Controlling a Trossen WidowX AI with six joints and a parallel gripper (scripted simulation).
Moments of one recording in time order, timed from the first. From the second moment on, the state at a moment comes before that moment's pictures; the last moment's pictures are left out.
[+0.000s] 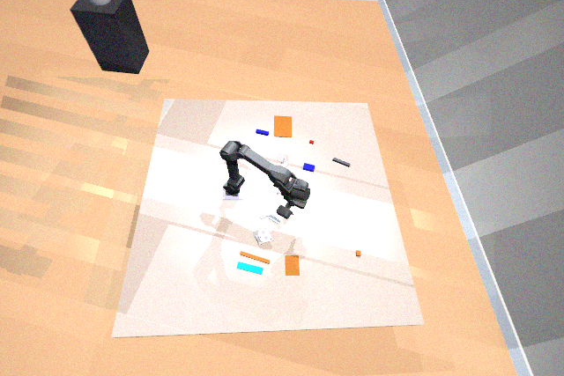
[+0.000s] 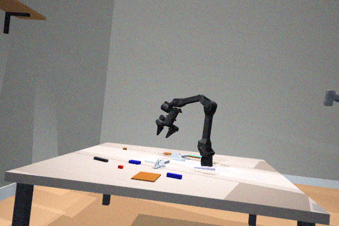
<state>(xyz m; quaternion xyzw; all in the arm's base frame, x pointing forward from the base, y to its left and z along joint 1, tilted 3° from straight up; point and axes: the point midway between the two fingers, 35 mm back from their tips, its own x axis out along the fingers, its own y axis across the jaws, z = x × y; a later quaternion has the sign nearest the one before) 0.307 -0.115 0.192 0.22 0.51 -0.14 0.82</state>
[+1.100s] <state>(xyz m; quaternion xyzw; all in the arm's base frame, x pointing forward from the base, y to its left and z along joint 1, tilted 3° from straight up) 0.221 -0.125 0.101 0.16 0.66 -0.17 0.72</state>
